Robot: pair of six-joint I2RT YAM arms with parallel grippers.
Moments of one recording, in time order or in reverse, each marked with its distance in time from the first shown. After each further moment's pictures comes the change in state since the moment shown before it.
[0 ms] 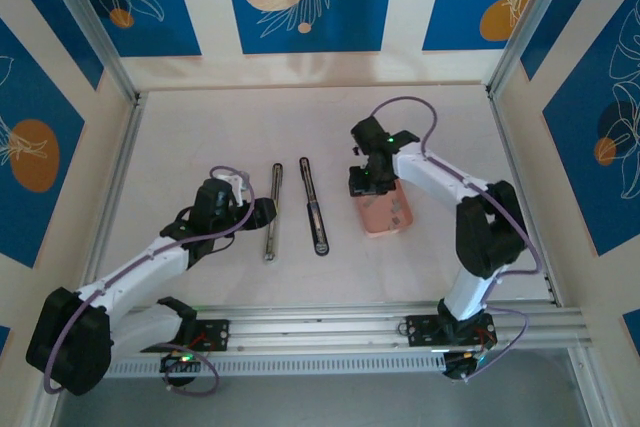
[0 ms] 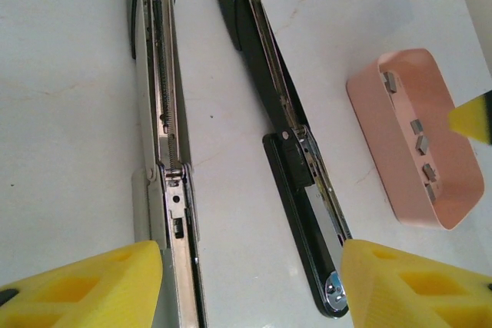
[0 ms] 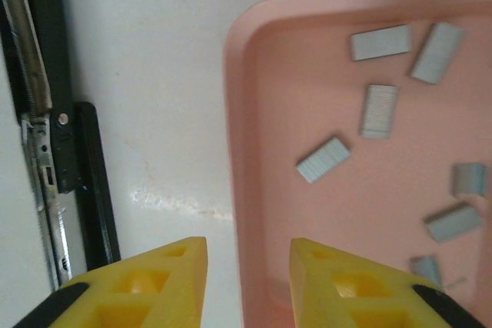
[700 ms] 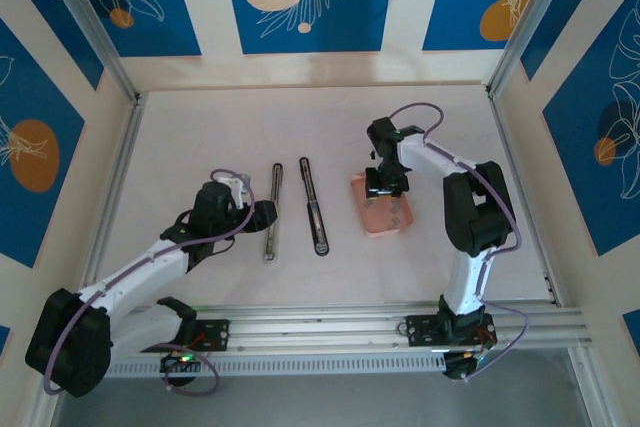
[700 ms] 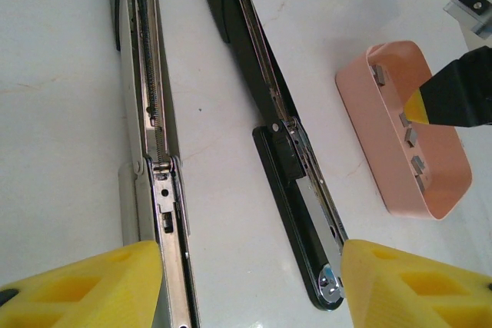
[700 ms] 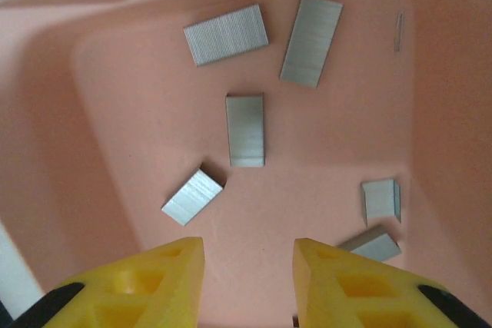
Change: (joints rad) left arm 0.001 -0.006 -0.032 0.042 0.030 -0.001; right arm -0.123 0.182 0.040 -0.051 0.003 -0.049
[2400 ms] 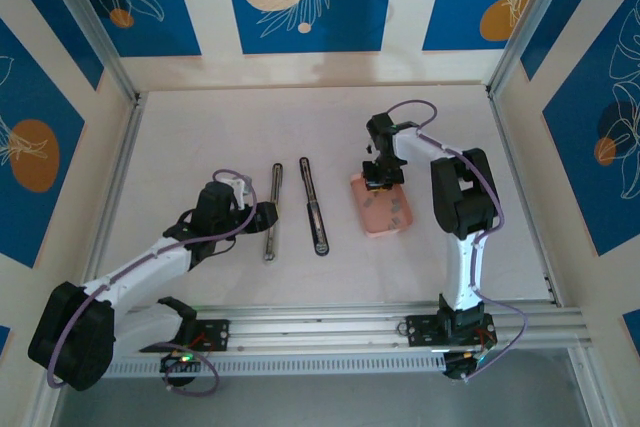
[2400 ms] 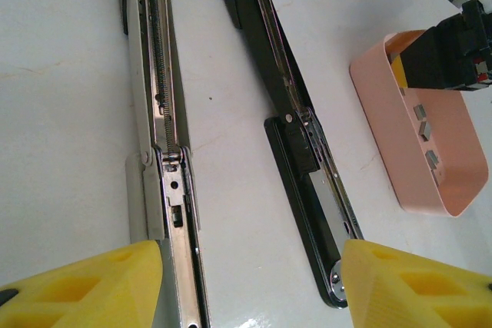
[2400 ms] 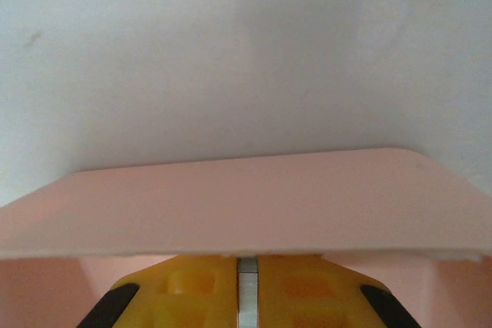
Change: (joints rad) left arm 0.000 0.035 0.000 0.000 0.000 0.000; right arm -0.038 0.149 0.093 0.087 -0.048 -0.060
